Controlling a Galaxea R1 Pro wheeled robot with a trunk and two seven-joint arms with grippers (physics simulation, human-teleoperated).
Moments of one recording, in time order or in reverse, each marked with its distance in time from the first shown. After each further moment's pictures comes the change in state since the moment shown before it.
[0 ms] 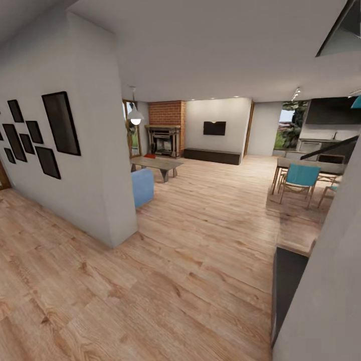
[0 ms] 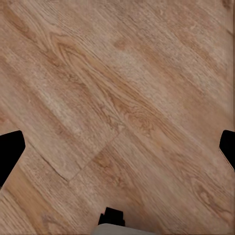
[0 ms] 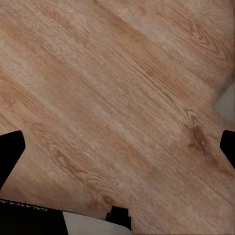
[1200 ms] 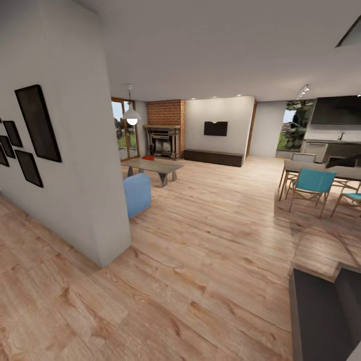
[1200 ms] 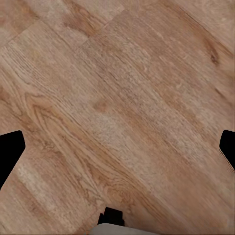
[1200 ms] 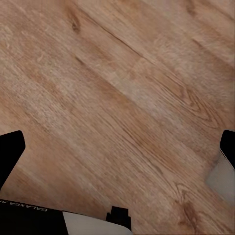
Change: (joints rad) left arm 0.000 -0.002 0.000 0.000 0.000 0.000 0.000; right arm 0.000 0.000 0.000 0.000 -0.001 0.000 -0.001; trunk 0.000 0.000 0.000
